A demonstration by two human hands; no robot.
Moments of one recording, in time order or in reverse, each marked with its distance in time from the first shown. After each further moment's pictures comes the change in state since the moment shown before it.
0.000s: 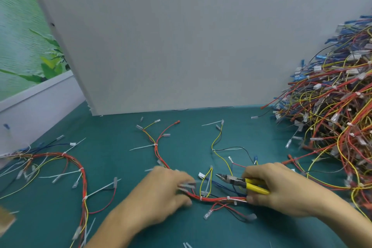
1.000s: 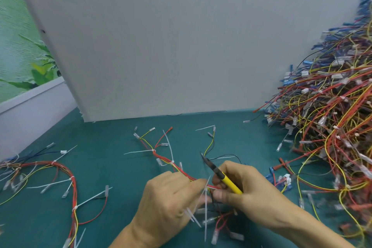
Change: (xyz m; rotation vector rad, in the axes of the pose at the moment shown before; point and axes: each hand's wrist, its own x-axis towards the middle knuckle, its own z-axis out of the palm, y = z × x) left_hand 0.007 0.023 0.023 0.218 0.652 0.566; right_hand 0.005 -0.038 0.020 0.815 0.123 -0.085
